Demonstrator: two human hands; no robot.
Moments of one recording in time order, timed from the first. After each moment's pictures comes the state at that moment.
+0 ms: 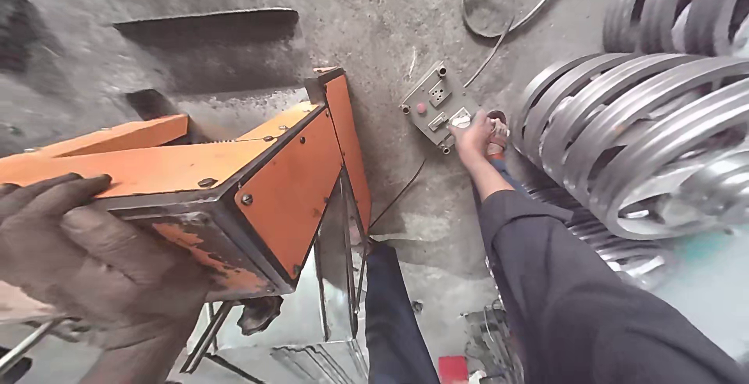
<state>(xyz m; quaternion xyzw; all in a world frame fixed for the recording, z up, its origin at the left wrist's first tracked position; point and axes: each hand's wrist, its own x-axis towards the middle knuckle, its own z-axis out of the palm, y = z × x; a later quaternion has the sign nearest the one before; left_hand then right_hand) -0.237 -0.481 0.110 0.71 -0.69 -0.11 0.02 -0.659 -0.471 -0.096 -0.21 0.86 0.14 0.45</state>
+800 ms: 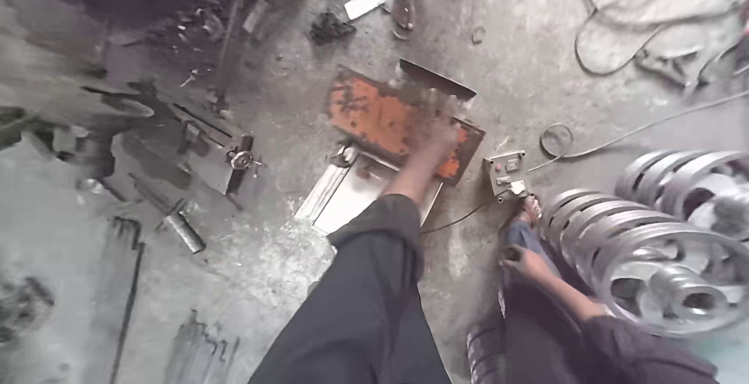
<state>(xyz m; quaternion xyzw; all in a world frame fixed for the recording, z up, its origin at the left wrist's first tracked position) -0.291 -0.489 0.204 0.74 -0.61 -0.26 -0.07 -0.658 -0.304 0.086 -0.50 0.57 0.32 0.56</state>
